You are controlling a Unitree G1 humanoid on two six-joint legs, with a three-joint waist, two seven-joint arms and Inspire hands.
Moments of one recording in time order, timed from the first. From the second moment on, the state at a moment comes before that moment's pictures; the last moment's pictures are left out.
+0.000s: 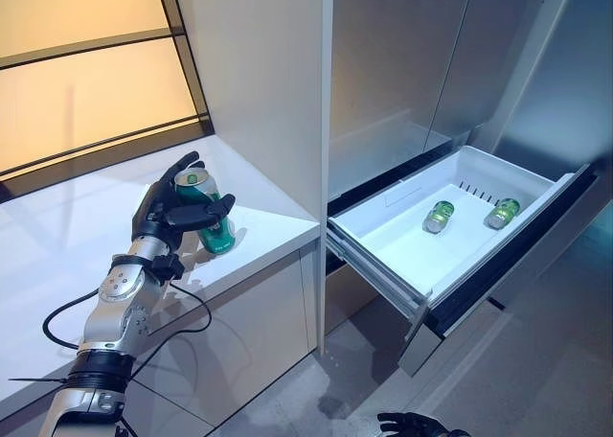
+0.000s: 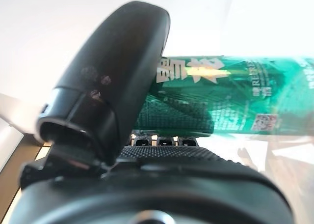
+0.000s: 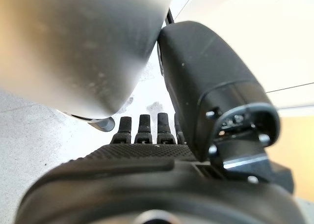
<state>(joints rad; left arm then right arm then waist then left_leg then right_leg) -0.28 0.65 0.01 0.28 -0.69 -0.04 -0.07 -0.05 -0.26 0.27 1.26 0.03 -0.08 0.35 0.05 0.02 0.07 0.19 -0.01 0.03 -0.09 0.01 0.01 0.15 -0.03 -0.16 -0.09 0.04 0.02</state>
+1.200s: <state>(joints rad) -0.28 0.64 -0.08 -0.03 -0.85 -0.16 -0.25 0.09 -0.29 0.34 0.62 0.20 -0.12 0.39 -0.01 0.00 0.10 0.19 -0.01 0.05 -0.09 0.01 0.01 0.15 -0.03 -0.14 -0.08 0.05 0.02</state>
